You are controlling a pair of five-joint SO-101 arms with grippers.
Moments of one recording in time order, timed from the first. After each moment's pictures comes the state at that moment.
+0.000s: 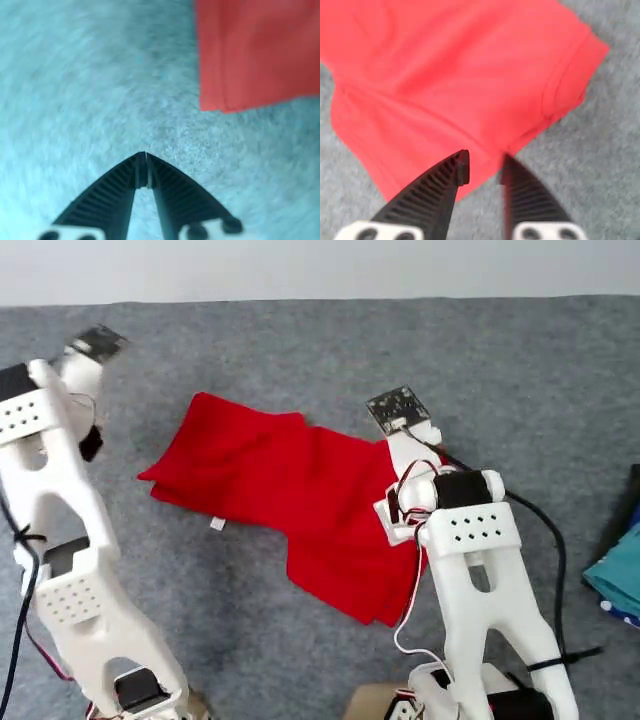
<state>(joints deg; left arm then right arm) -27.5 31.5 -39.1 99.0 -37.2 -12.2 -25.7 32.6 71.3 14.0</state>
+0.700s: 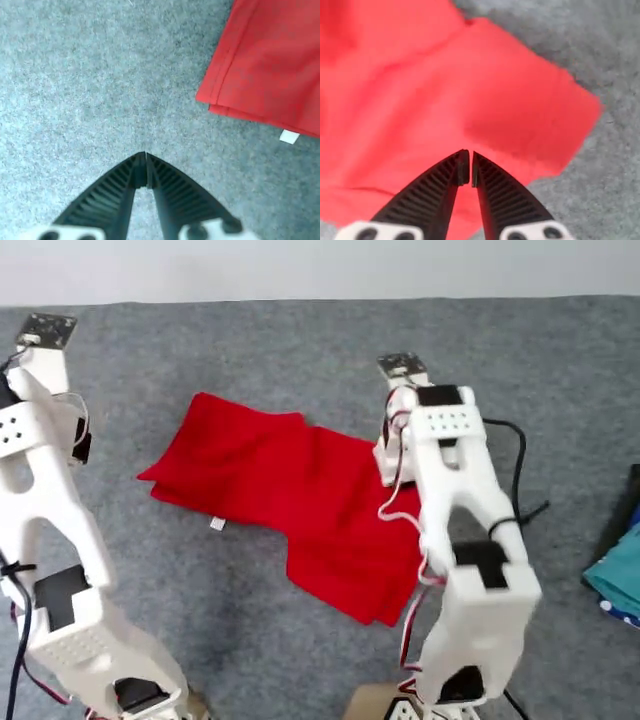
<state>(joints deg) -28.4 15.8 -25.1 99.1 -19.7 -7.1 25.4 -12.1 81.8 7.3</state>
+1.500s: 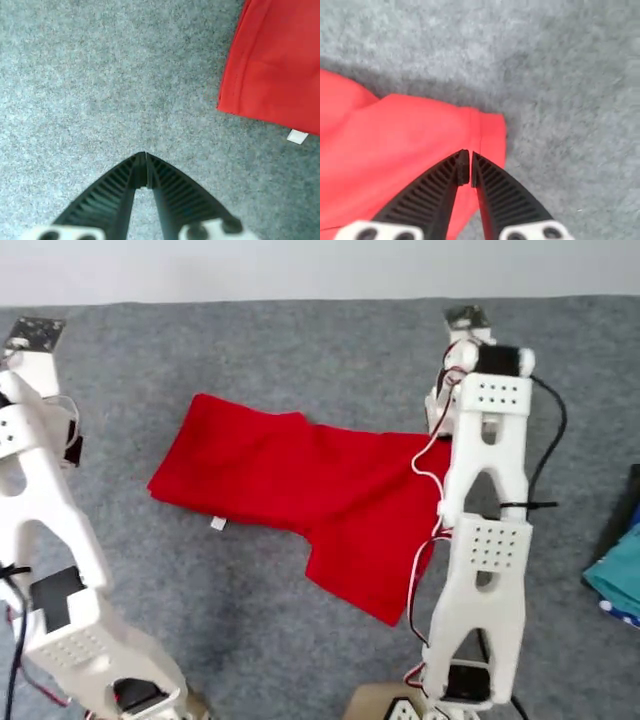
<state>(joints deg) -29.8 15.8 -25.1 99.1 -19.7 2.5 56.5 -70.2 100.4 10.6</state>
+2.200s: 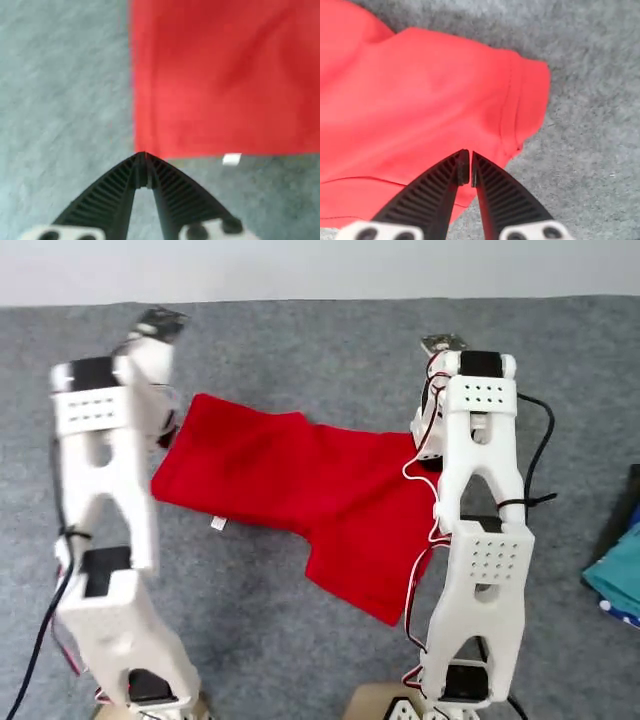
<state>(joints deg) -9.1 23.8 -24.0 91.6 -19.7 0.2 45.6 -48.4 100.5 10.6</state>
